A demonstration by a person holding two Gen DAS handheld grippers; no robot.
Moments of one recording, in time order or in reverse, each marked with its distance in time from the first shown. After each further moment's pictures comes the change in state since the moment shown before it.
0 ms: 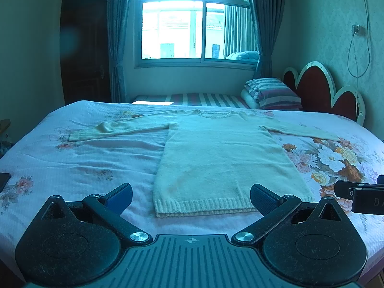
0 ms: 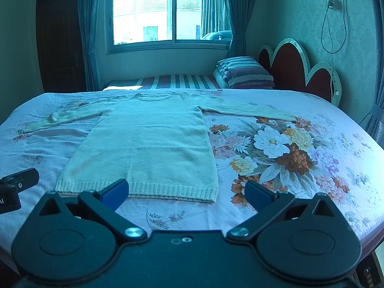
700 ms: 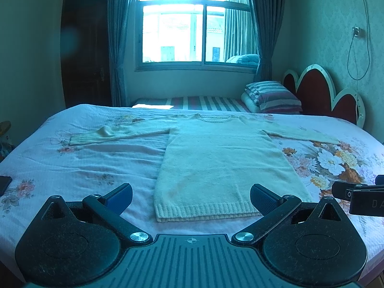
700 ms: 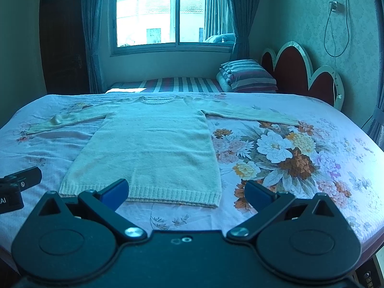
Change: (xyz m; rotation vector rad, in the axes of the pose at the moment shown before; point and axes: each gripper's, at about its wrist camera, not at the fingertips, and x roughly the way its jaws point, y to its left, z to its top) left arm -0.004 0.001 0.003 0.002 -0.016 0.002; right arm -0.004 0.002 0.006 -0.006 -0.012 0.012
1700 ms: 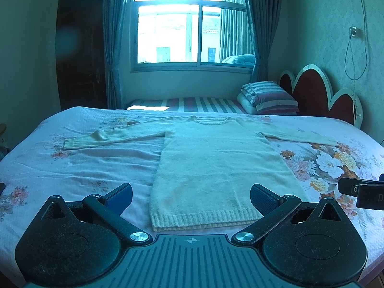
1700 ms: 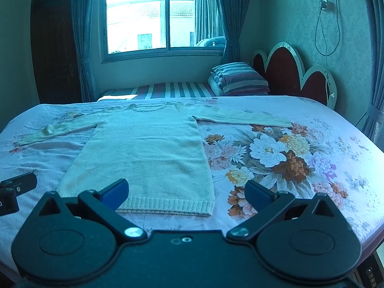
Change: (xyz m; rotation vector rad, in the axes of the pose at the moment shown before) left arm 0.019 -0.001 0.013 0.007 -0.005 -0.024; right arm 0.009 -0.013 0.008 0.044 -0.028 -0.030
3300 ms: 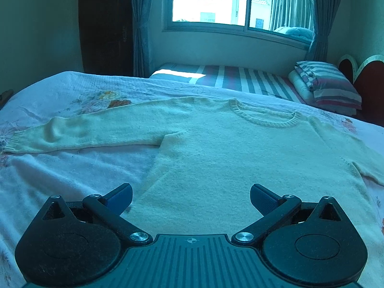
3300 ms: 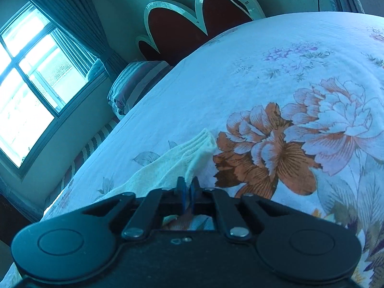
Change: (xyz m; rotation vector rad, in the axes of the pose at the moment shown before) left arm 0.377 -0.018 0.086 -0.130 0.193 0.206; right arm 0.434 -0.355 0.078 0.748 -0.025 -0.138
